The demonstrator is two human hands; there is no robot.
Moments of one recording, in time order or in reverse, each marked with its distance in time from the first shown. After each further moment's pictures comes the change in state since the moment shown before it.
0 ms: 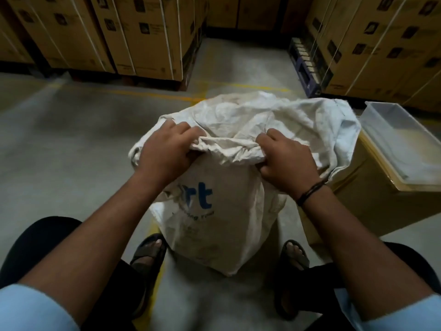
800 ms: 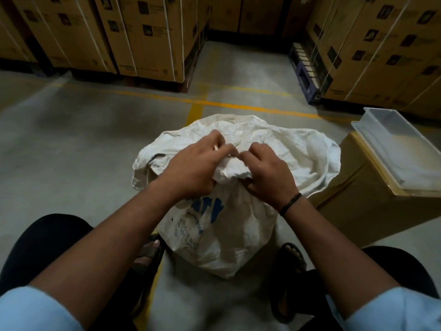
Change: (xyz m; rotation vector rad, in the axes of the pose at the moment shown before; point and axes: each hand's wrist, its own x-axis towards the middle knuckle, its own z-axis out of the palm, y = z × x) left_hand 0.001 0.046 0.006 -0.142 -0.220 0.116; right_hand -0.007 -0.018 0.037 0.161 0.158 -0.175
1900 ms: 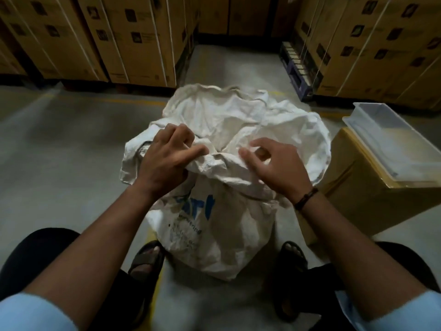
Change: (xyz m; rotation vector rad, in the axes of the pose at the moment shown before) left_hand -0.007 -0.042 0.000 0.205 0.433 0.163; right_hand 0.002 0.014 -0.039 0.411 -0.016 0.492
